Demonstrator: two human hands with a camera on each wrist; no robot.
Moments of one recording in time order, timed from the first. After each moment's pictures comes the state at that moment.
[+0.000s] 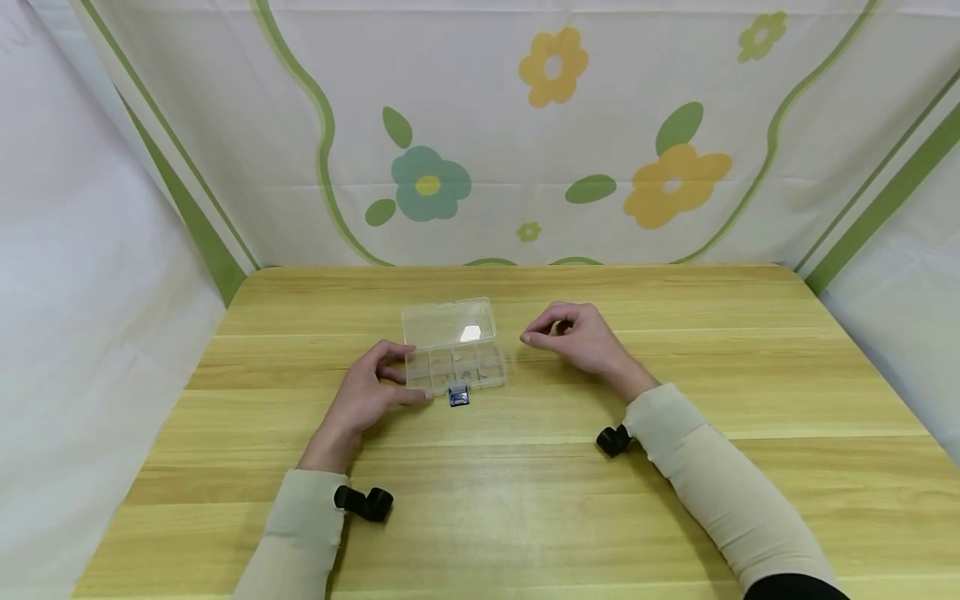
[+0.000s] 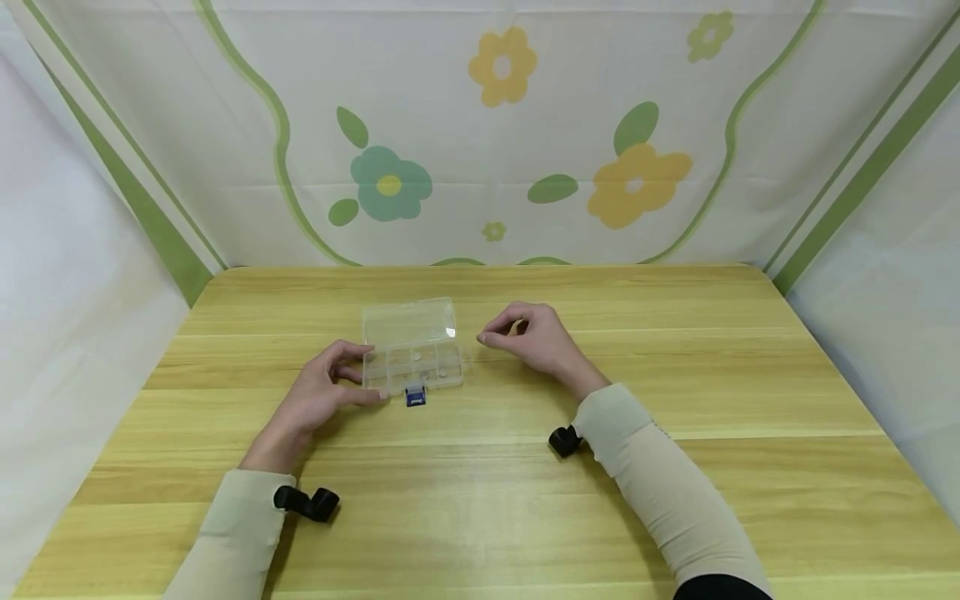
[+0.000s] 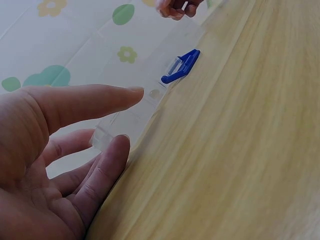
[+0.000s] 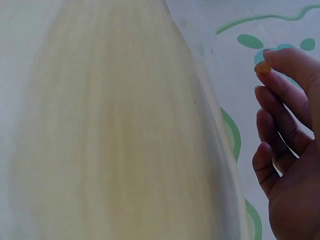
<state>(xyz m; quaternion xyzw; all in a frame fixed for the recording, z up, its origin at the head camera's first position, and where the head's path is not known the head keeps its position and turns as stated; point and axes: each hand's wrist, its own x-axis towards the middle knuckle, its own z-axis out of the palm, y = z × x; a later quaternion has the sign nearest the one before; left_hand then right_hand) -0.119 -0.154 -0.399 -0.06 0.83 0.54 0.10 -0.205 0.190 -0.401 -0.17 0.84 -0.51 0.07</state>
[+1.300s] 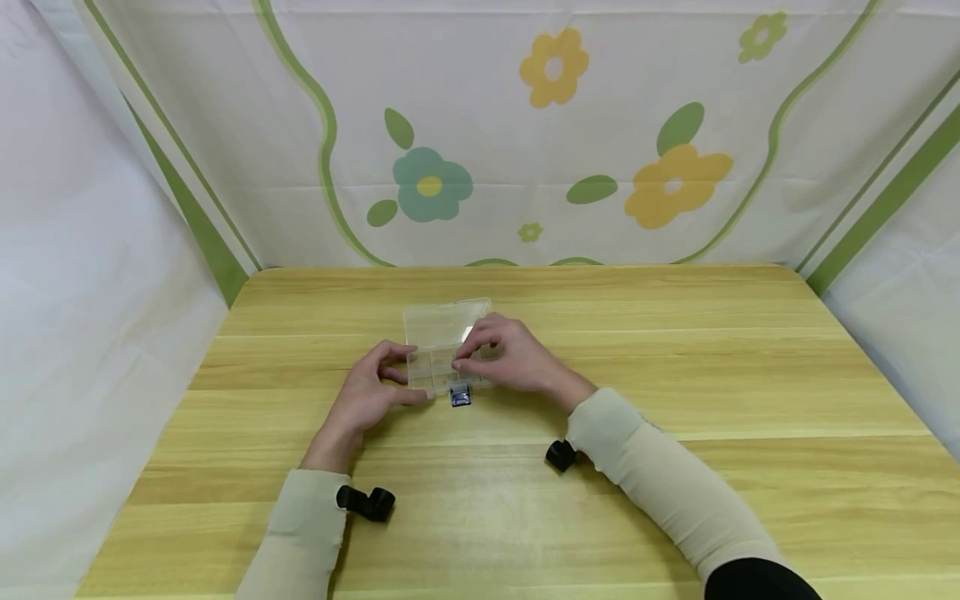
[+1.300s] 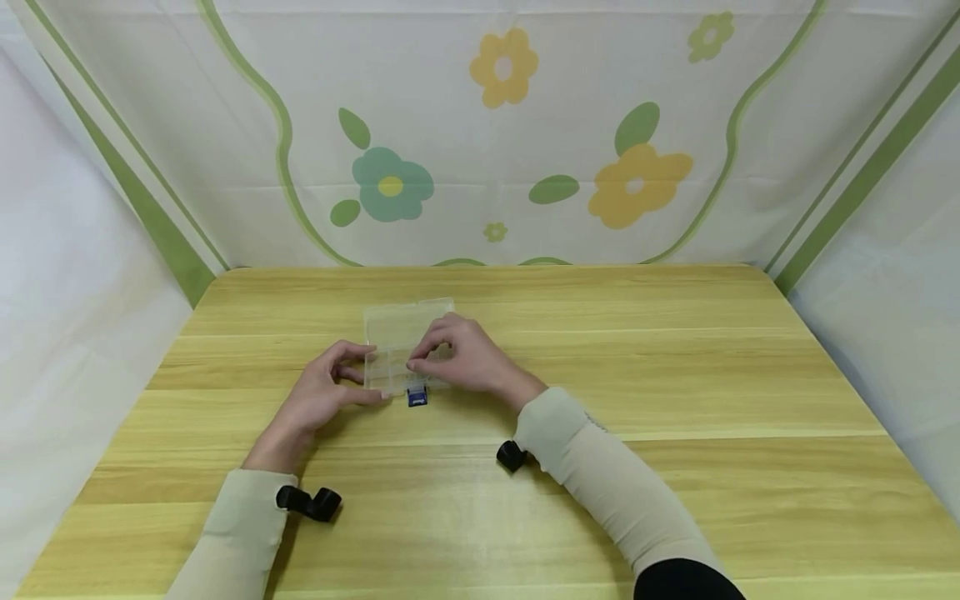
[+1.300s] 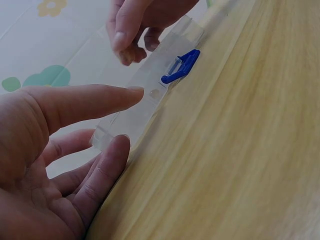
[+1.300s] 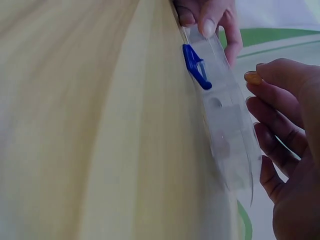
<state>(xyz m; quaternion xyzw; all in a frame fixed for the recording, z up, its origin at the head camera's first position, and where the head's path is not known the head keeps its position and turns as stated) -0.118 -0.154 -0.398 -0.06 0.83 0.55 0.10 -0.187 0.101 -0.396 -0.35 0.82 -0.45 0.05</state>
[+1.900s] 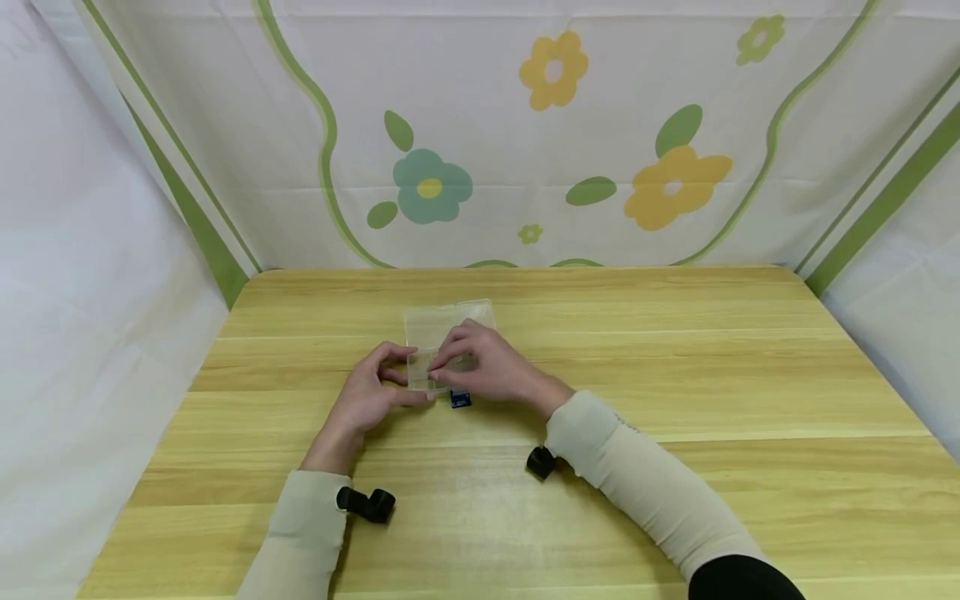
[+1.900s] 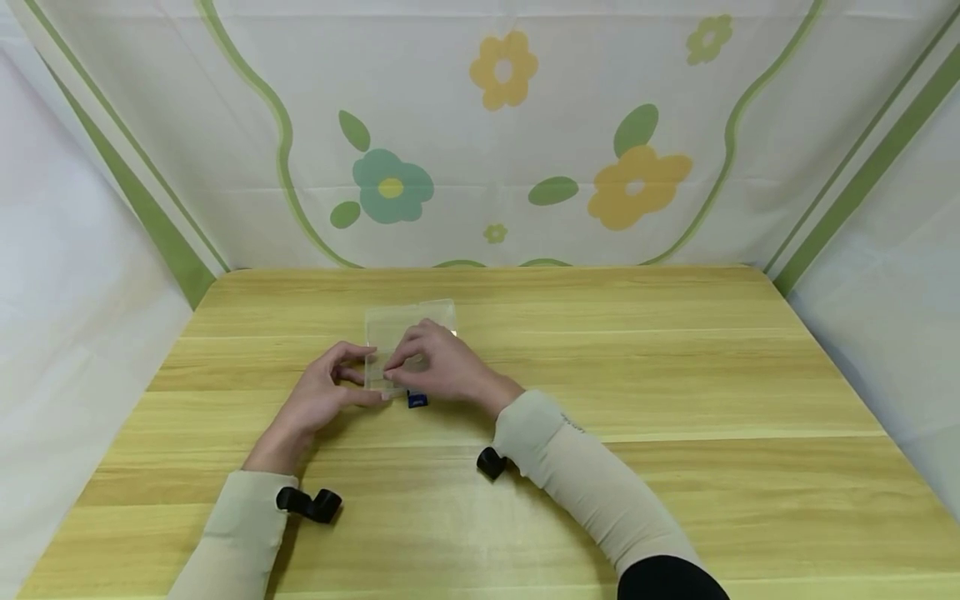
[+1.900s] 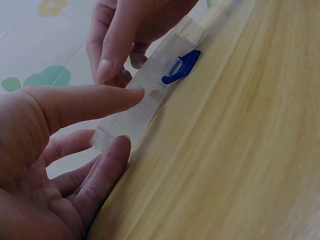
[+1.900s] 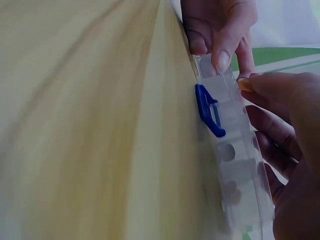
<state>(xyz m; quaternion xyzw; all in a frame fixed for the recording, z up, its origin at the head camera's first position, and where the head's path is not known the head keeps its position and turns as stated) -0.118 -0.155 -0.398 -0.05 0.82 0.55 0.11 -0.181 0.072 -0.397 -0.41 0.82 -0.39 0.04</state>
